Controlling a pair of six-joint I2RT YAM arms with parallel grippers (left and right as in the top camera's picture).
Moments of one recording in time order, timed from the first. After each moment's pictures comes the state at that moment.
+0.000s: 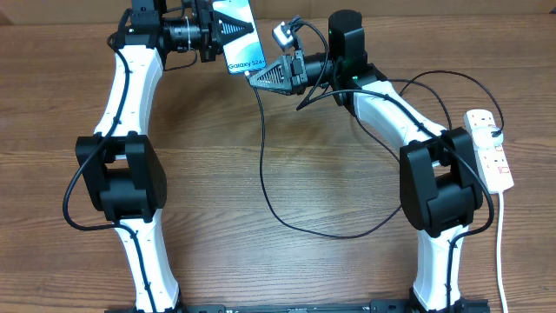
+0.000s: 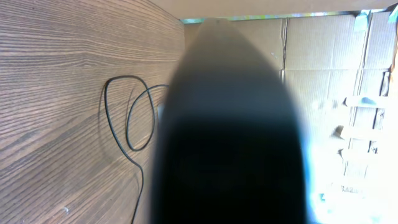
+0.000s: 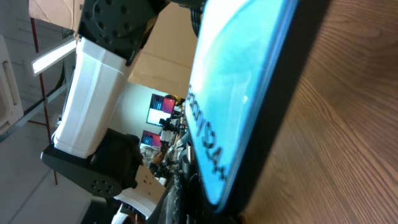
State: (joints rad) left arm 0.00 2.29 2.09 -0.53 1.30 -0.78; right arm 0.33 2.18 1.64 0.30 -1.41 0.97
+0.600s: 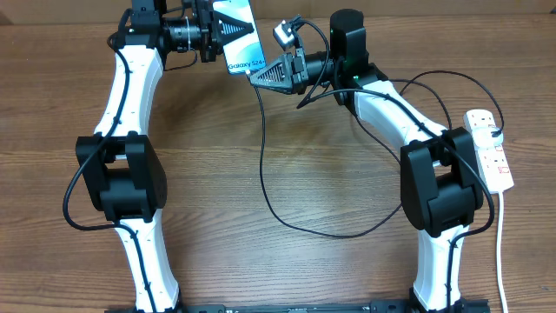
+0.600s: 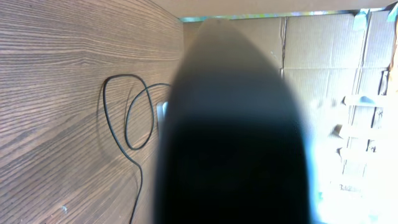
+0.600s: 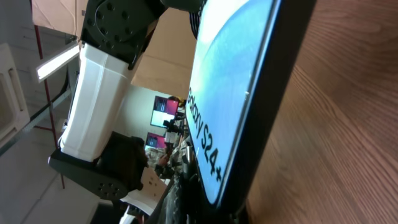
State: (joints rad) left arm 0.00 2.29 2.09 -0.53 1.30 -0.79; right arm 0.33 2.18 1.64 0.29 -1.41 1.01
